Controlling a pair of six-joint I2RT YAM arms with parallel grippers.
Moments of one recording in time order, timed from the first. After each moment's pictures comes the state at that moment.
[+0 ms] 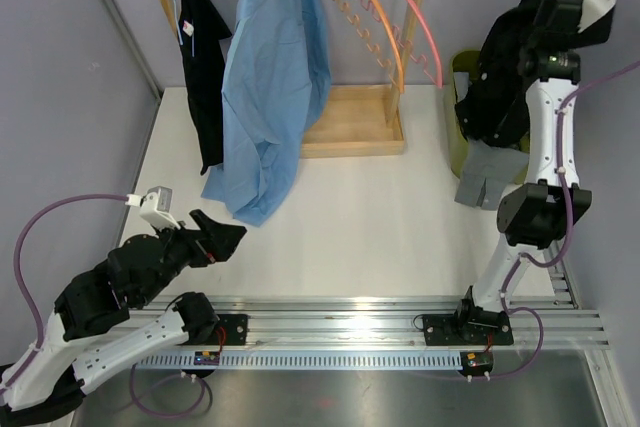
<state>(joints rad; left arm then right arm) -0.96 0.33 0.92 -0.98 -0.44 -0.86 -0.16 1.91 2.28 -0.51 0.45 0.46</state>
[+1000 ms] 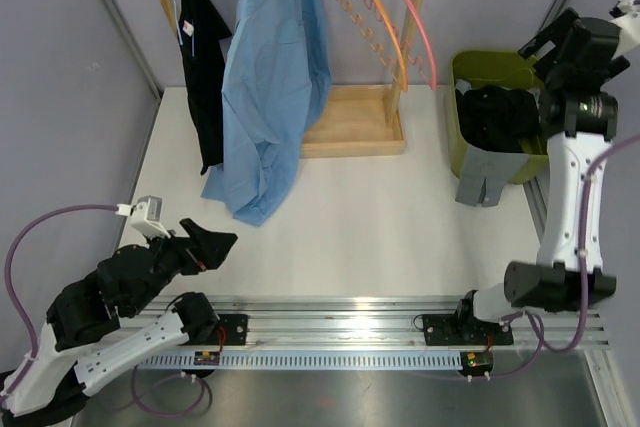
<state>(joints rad) -0.96 0.25 0.90 -1.05 -0.46 -0.86 -0.16 1.51 1.92 -0.69 0.36 0.50</state>
